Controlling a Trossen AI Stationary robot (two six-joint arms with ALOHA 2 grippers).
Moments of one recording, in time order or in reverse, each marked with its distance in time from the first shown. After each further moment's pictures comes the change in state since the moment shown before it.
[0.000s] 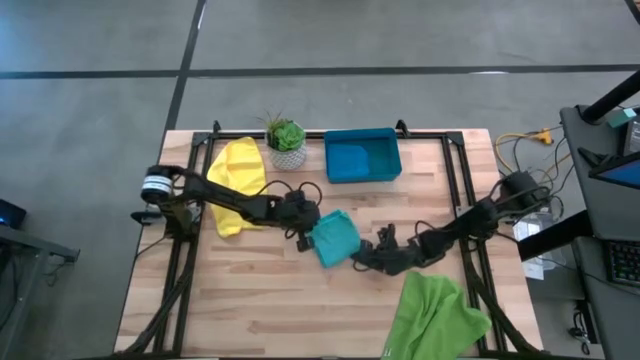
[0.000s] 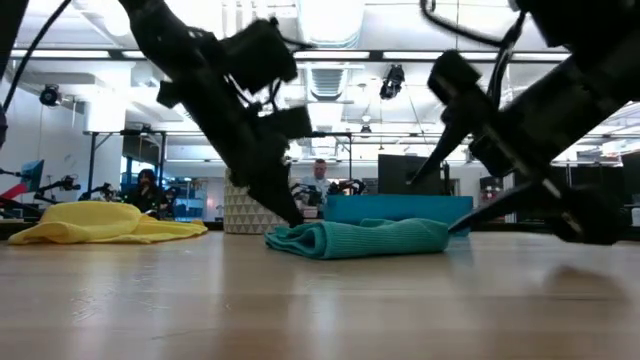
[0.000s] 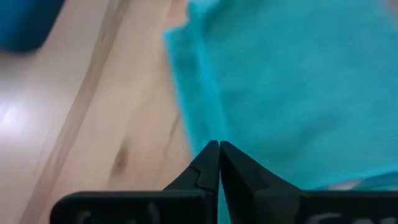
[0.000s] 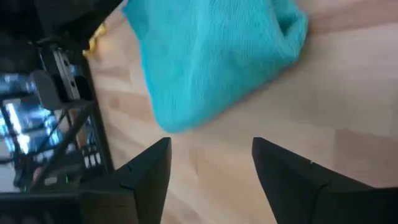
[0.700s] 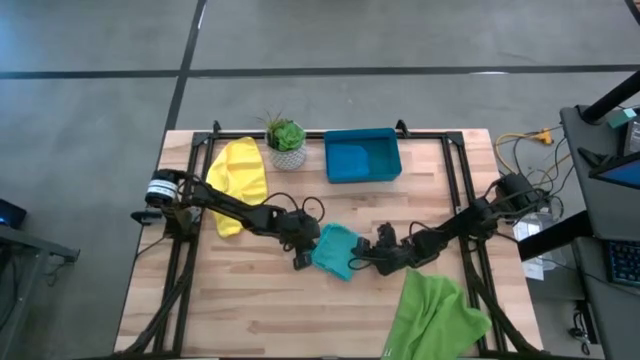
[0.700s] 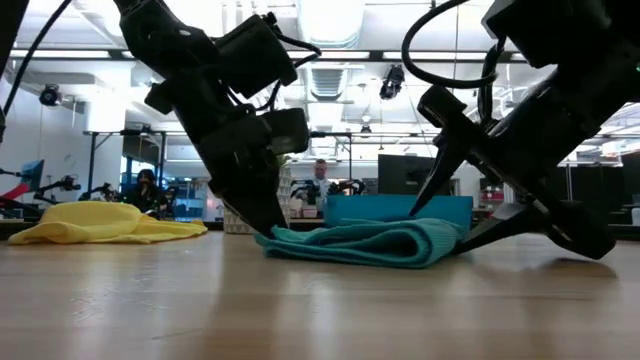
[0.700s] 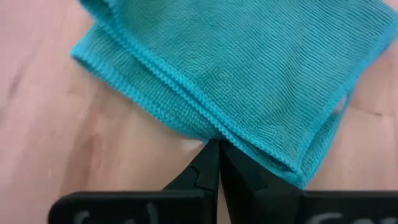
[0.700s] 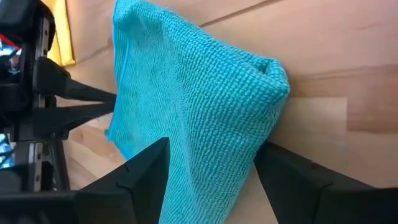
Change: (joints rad) left arm -0.096 0.064 0.002 -0.016 0.225 -0.135; right arm -0.045 0.046 0.050 -0.177 0.052 -0.038
